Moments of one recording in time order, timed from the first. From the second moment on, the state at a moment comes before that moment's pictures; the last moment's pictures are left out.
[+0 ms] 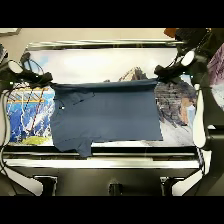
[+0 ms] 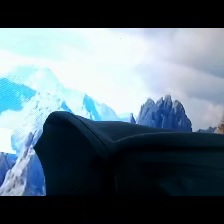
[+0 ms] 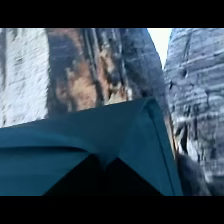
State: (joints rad) left arm 0.13 -1.87 1.87 1.32 -1.12 -1.63; right arm -0.02 -1.87 1.95 -1.32 1.19 1.82
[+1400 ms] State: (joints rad) left arm 0.10 -1.99 1.86 1.43 -1.71 -1.68; right arm -0.02 -2.00 1.95 -1.44 1.54 1.82
